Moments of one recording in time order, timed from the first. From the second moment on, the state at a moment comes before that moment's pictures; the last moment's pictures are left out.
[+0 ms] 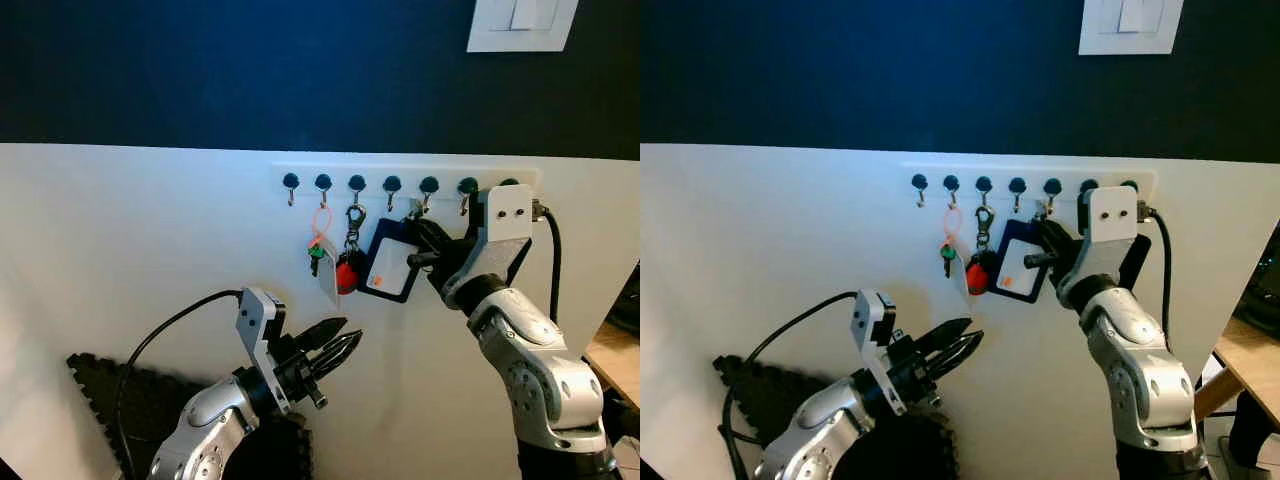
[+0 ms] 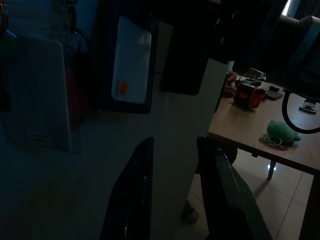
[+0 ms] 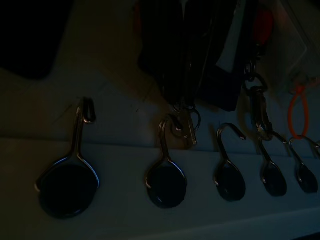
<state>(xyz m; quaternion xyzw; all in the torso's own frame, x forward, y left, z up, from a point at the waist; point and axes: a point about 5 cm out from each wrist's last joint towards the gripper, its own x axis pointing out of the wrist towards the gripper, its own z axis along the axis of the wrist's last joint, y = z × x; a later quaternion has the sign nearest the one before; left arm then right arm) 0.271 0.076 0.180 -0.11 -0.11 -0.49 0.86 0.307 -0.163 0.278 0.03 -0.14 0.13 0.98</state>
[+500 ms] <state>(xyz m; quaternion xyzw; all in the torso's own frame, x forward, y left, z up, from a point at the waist) 0.269 0.075 0.182 -0.10 -0.11 -0.49 0.86 0.305 -0.169 0.276 0.05 -0.14 0.10 0.98</state>
